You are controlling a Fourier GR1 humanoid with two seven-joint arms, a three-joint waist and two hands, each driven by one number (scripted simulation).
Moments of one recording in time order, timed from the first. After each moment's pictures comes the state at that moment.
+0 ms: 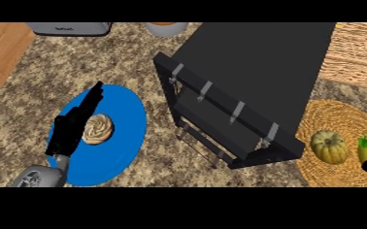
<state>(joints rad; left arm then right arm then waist) -0.11 0.38 -0.21 -1.39 0.11 0.09 0.03 0.00 -0.98 0.17 -1.64 0.23 0.02 1.00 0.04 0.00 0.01</state>
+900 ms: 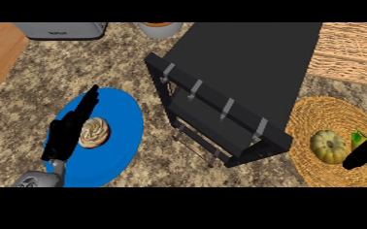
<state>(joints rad) -0.07 0.36 -0.17 -1.41 0.07 0.07 0.03 -0.12 -0.84 0.26 -1.48 0.42 0.06 1.06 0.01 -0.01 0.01</state>
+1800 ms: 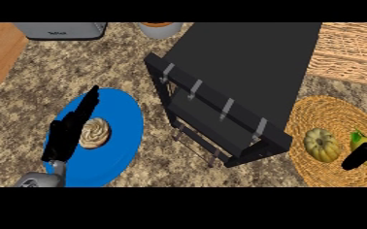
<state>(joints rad) -0.05 0.32 -0.13 -1.43 0.04 0.04 0.05 -0.13 -0.75 0.22 -1.29 0.52 0.10 0.99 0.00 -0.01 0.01</state>
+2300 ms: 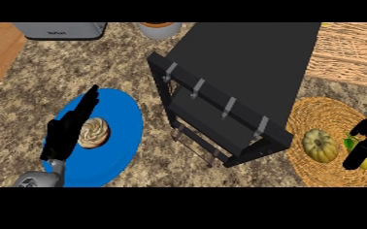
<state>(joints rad) -0.06 0.31 -0.10 -1.42 0.03 0.00 0.04 -0.16 -0.71 0.20 -1.19 0.59 0.09 0.84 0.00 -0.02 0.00</state>
